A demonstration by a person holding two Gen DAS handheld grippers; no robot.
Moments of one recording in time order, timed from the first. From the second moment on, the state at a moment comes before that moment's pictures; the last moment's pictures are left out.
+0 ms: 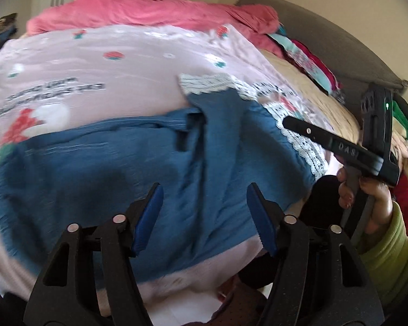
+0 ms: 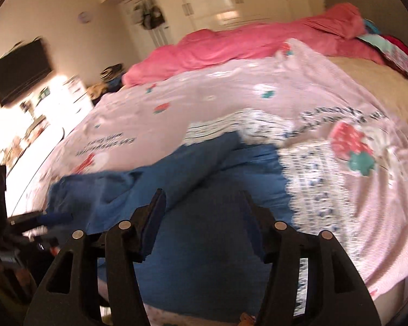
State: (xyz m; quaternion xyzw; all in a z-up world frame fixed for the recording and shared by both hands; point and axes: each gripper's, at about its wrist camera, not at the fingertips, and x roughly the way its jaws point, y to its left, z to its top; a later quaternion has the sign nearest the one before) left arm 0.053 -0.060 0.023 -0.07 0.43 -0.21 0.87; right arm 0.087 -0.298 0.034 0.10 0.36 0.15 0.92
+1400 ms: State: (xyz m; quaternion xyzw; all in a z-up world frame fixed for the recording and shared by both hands) left arm 0.090 -0.097 -0.017 -0.08 0.42 -0.28 0.86; right arm 0.239 -0.259 0.031 0.05 0.44 0.13 0.89
